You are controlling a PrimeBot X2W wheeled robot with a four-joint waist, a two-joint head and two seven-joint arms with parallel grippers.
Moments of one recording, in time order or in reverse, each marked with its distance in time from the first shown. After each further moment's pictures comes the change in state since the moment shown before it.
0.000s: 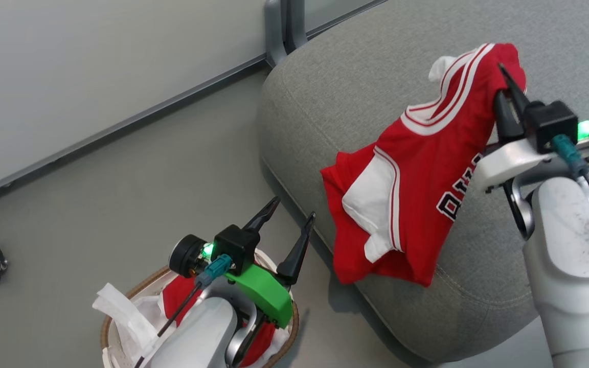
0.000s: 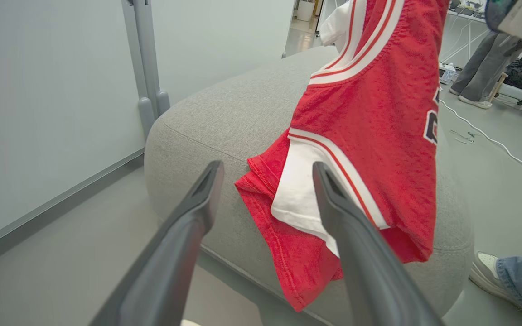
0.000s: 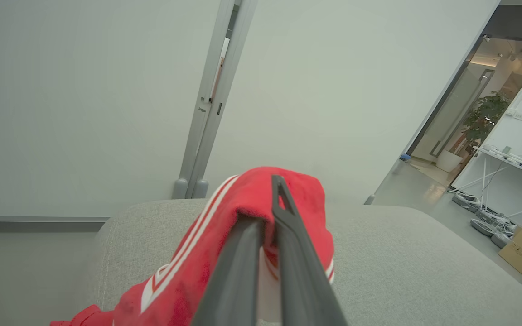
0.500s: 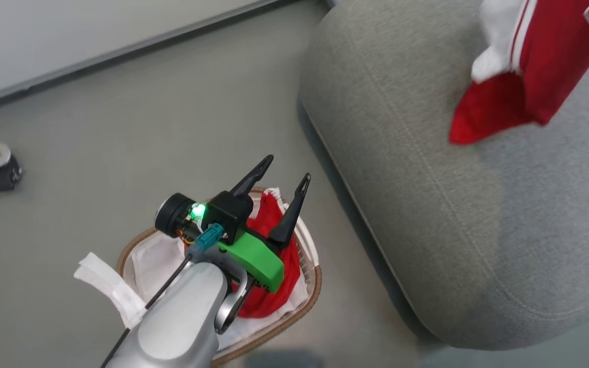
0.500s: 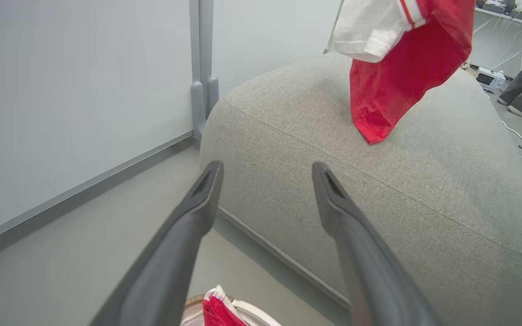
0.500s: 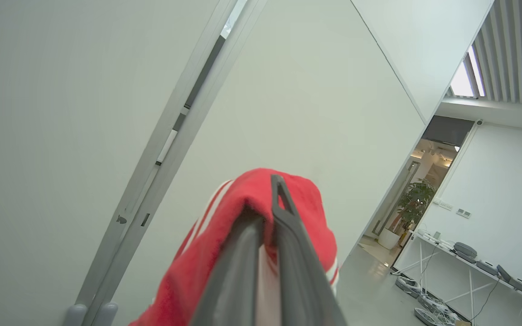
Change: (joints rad) left arm -0.101 0.038 0.001 -0.039 0.041 0.000 0.000; right arm -0.523 -0.185 -0.164 0.063 -0.086 0.000 0.005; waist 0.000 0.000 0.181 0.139
